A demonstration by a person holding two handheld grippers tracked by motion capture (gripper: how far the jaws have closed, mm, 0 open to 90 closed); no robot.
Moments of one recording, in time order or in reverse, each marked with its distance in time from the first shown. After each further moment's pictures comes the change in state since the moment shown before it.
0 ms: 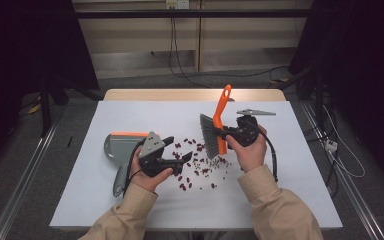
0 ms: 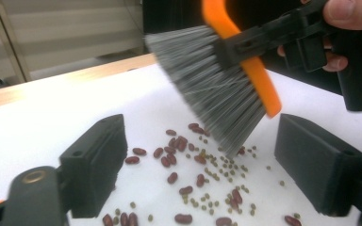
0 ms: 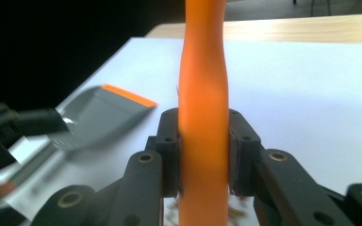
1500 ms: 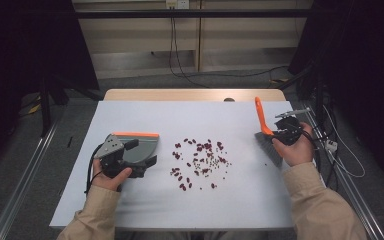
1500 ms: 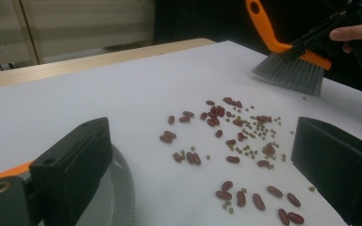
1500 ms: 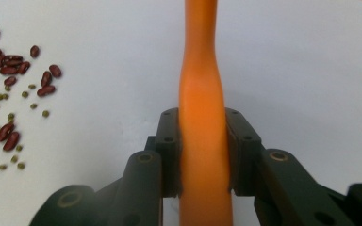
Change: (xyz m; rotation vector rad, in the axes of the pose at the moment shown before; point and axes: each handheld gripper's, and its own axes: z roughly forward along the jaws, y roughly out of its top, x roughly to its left) left arm 0.062 -0.022 -0.066 0.011 0.009 -0.045; right arm -0.113 -0.009 -0.062 0.305 -0.394 -0.140
